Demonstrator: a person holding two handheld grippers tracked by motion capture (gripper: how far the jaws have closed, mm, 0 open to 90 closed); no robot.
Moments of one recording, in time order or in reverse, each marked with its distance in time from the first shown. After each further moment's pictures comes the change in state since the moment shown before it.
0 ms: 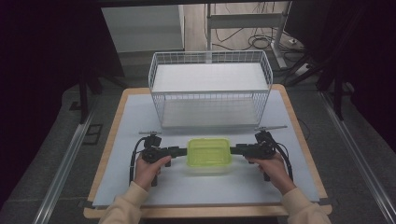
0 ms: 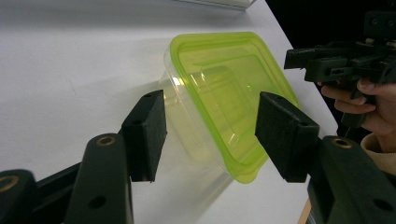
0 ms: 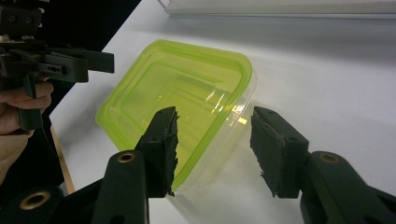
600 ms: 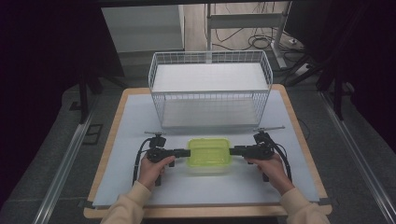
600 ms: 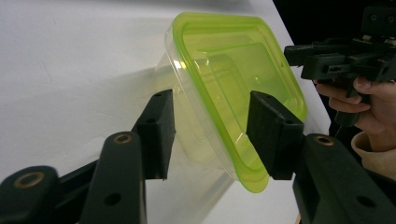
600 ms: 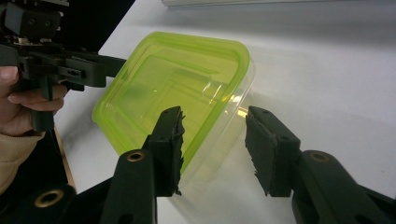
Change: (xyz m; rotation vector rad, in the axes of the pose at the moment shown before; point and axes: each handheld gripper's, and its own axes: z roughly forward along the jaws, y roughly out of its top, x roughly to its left) left arm 0.009 -0.002 0.019 0.057 -0.045 -0.040; right arm -0.006 -0.003 0.007 0.025 0.019 0.035
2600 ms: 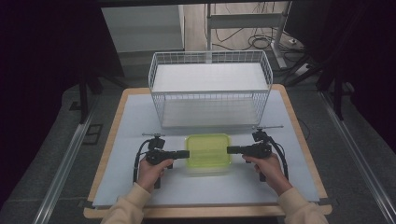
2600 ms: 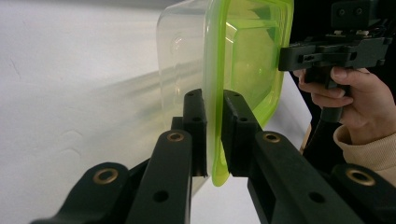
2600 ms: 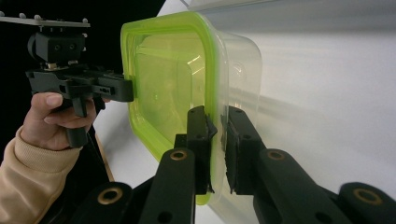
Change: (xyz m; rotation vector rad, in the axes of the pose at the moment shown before) left arm -0.013 -0.005 -0.011 -0.025 -0.046 0.024; right arm 0.007 0.005 0.002 0.000 0.113 0.096
